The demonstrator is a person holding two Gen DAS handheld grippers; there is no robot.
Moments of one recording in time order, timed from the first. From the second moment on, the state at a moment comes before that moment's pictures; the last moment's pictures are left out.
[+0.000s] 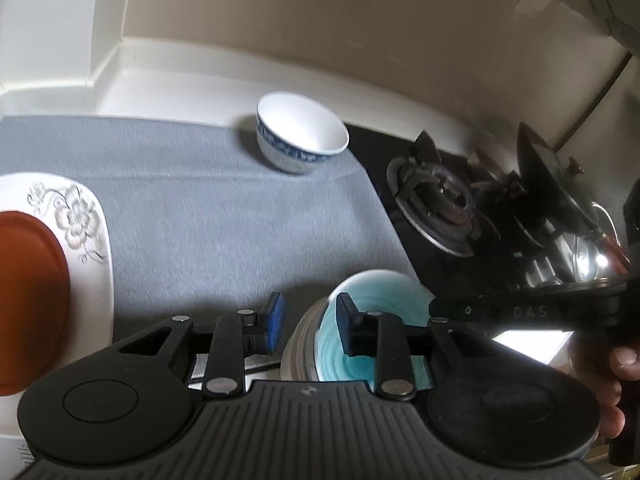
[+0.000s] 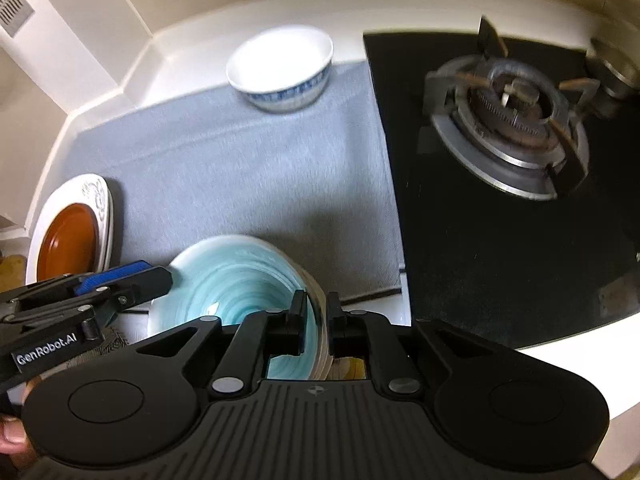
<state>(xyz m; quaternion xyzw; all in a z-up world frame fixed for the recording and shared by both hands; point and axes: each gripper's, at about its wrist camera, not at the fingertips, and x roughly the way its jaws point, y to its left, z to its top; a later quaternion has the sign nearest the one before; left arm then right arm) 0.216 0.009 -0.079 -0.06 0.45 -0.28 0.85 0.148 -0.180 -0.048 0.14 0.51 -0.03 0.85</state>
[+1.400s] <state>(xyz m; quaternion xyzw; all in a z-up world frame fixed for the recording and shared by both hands) 0.074 -0.001 -0.050 -0.11 0.36 0.01 0.92 0.361 -0.258 -0.092 0.22 0.46 0.06 0.86</state>
